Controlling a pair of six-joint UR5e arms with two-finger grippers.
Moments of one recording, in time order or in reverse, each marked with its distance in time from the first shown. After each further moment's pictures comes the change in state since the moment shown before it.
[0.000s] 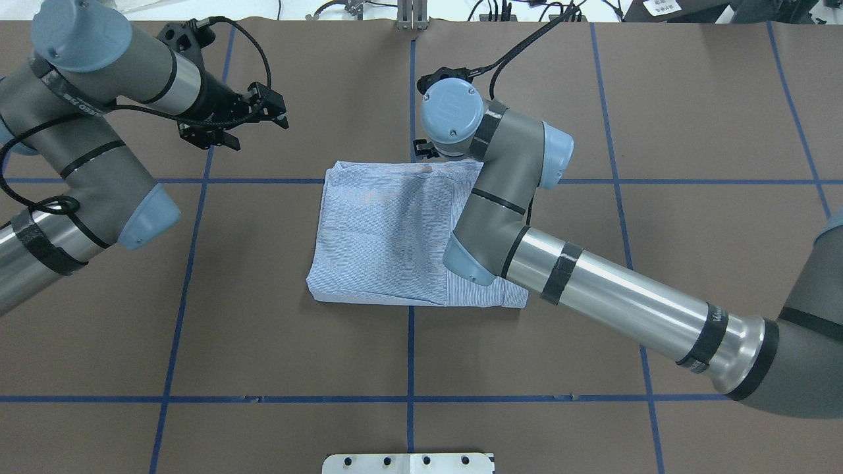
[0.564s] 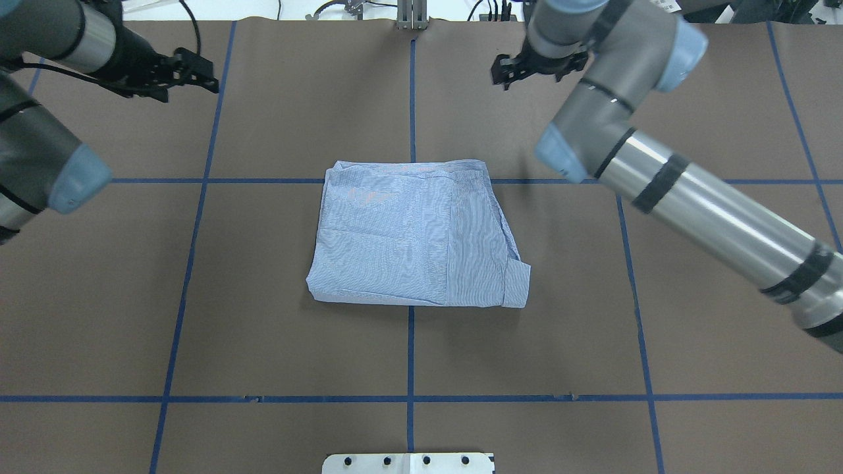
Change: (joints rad) left arm -0.170 0.096 -0.025 0.003 -0.026 0.398; right arm 0.295 -0.131 0.132 -0.040 0.333 -0.198
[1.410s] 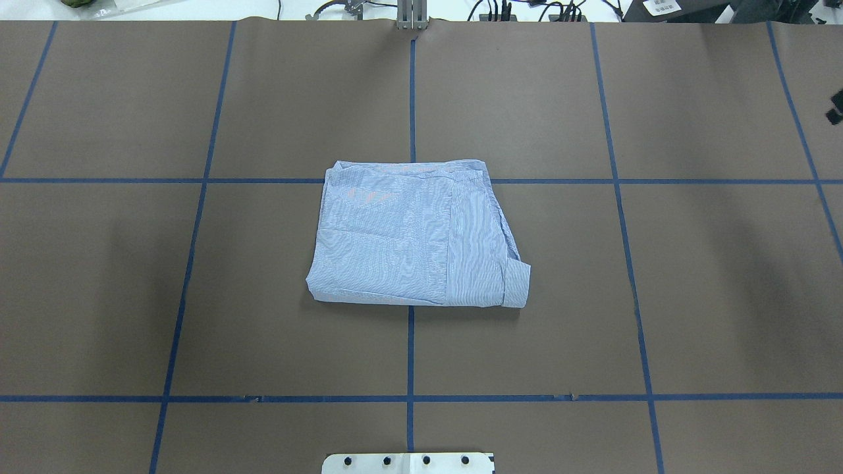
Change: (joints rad) left arm -0.394 0.353 -0.026 0.034 -0.073 0.767; right arm 0.498 -0.599 0.409 -0.402 0.310 -0.833
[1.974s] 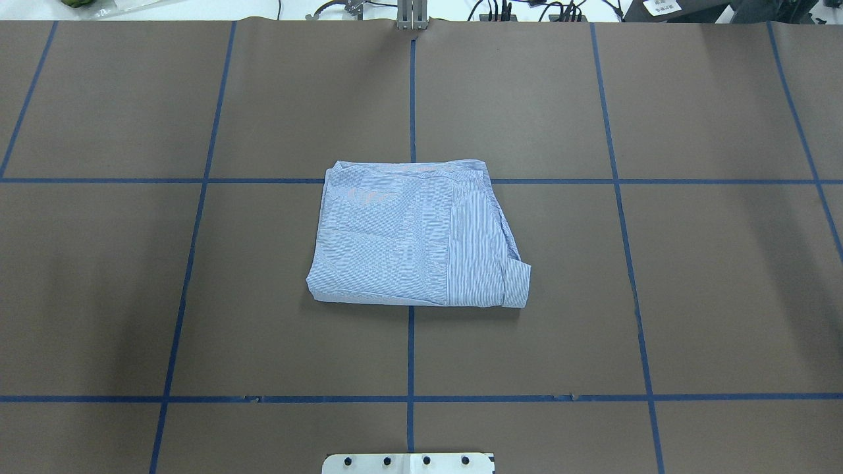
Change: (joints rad) left arm -0.108 0.095 -0.001 -0.010 0.002 0.150; right arm 0.113 -0.177 -0.029 0.048 0.023 -0.101
